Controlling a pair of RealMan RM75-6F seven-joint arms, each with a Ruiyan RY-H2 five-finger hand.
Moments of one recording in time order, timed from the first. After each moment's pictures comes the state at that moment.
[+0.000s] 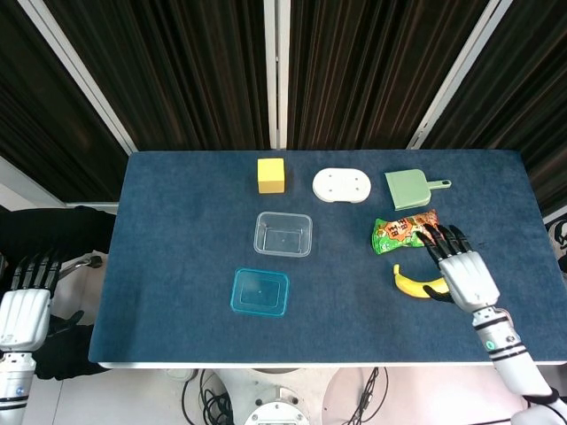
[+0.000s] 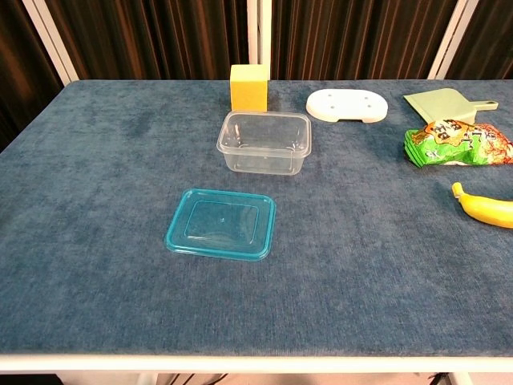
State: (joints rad) left arm -0.09 -1.18 -0.05 -1.60 1.48 1.51 0.12; right arm 0.34 -1.20 0.12 -1.55 -1.53 1.19 -0.14
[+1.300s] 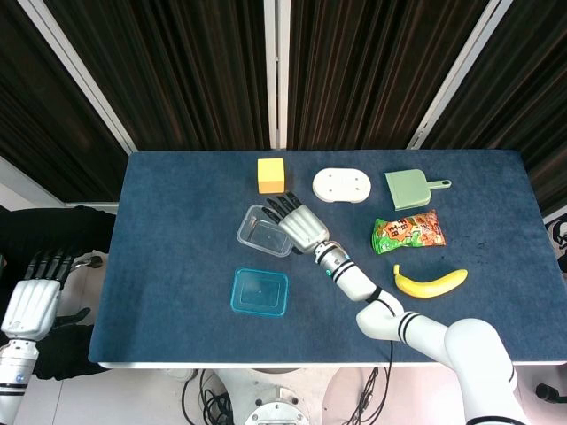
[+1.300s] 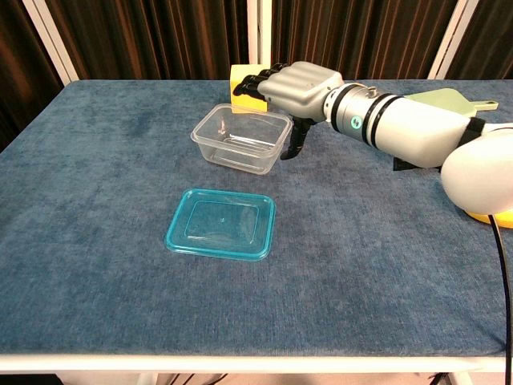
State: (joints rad) left arm -0.16 -1.12 -0.04 -1.59 1.50 1.37 0.03; right arm 1.00 -1.87 0.26 -0.86 -1.38 0.75 -0.30
